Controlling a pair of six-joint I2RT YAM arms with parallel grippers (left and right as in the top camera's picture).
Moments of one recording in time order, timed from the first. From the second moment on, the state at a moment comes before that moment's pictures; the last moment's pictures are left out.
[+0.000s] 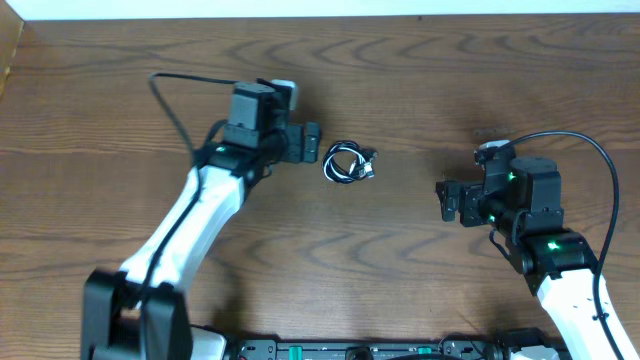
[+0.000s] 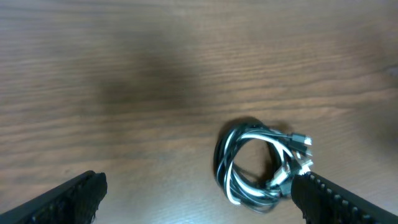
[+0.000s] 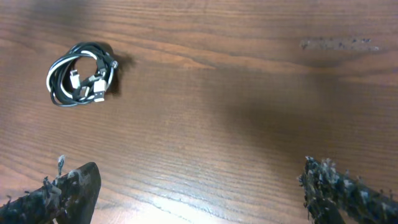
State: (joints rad) left arm -0.29 1.57 1.06 -0.32 0.18 -0.15; right arm 0.13 1.02 0.64 -0.41 -0.17 0.10
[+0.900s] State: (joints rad) left arm -0.42 1.90 1.06 -0.22 0.14 -0.18; right arm 0.13 1.02 0.64 -0.41 -0.19 0.10
